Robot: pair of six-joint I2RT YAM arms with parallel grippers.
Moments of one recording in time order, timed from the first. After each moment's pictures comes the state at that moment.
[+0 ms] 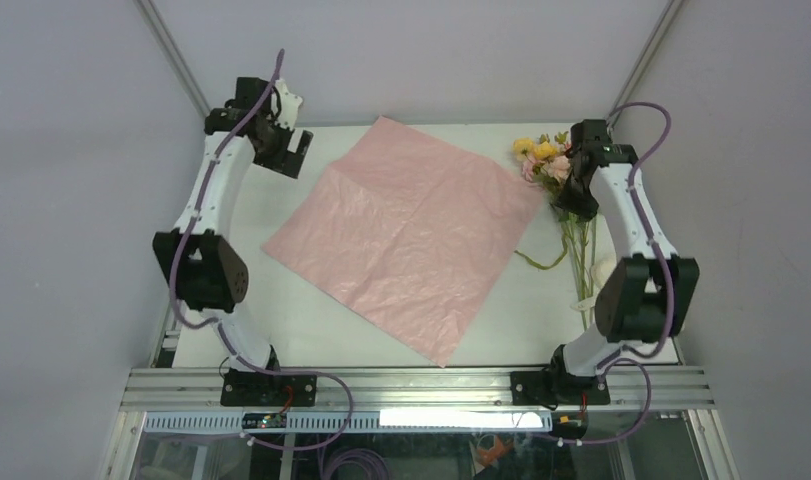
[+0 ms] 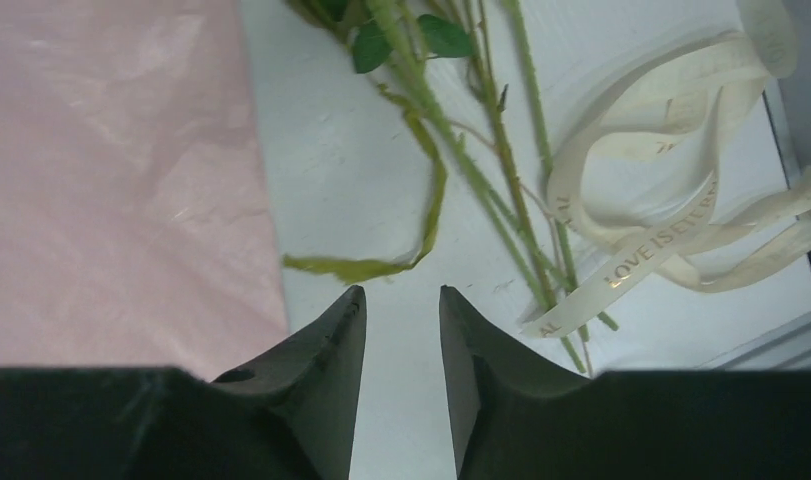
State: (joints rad) left arm -0.07 1.89 1.88 -1.01 -0.06 0.31; right arm 0.02 1.51 1.43 -1.07 0.28 0.49
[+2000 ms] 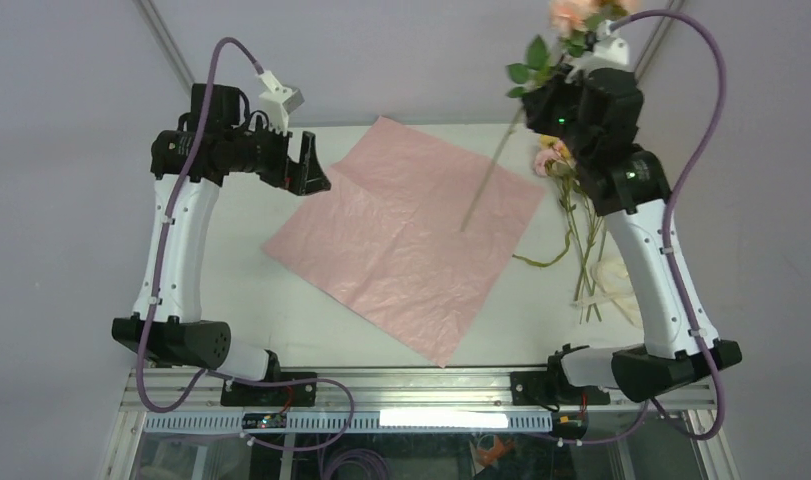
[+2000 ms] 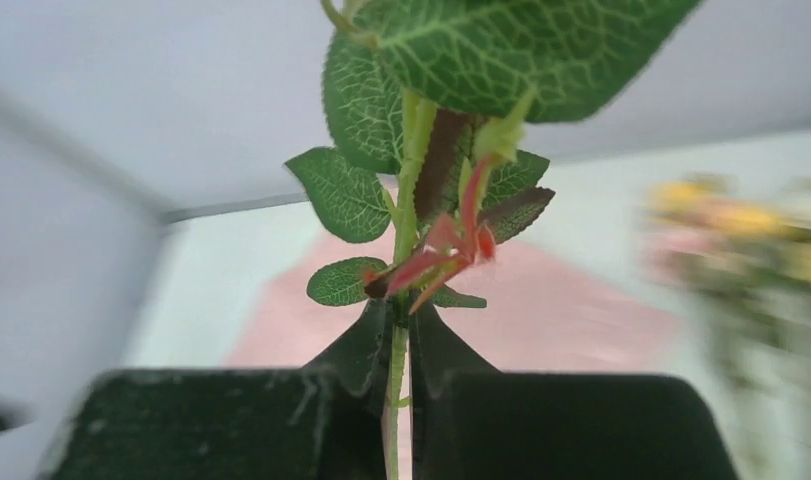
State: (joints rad) left arm -0.09 1.46 1.79 -1.21 0.51 0.24; right arm 0.21 1.33 1.76 -0.67 0.20 0.29
